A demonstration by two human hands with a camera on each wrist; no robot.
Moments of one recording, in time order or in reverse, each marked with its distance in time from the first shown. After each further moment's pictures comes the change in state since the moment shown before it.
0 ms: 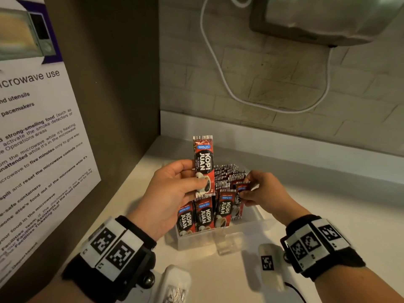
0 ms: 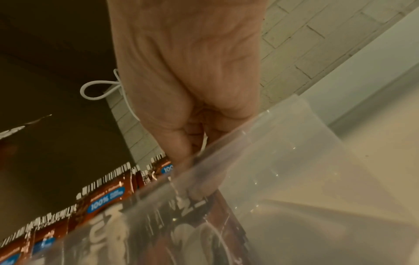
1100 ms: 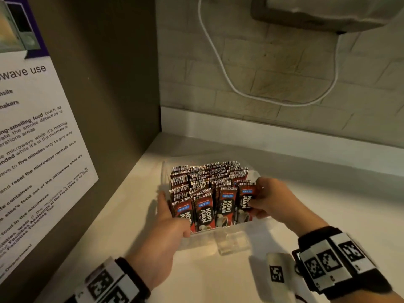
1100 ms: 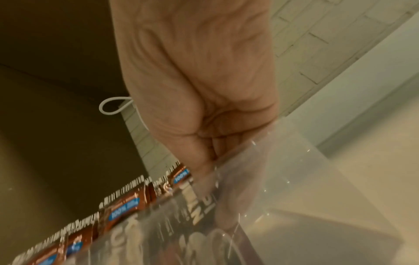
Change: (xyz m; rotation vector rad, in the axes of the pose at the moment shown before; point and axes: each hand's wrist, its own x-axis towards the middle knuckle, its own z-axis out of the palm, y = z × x) left_hand -0.015 -0.073 -0.027 0.206 0.181 -0.264; right_hand -0.011 0.012 -0.004 -0.068 -0.095 0.086
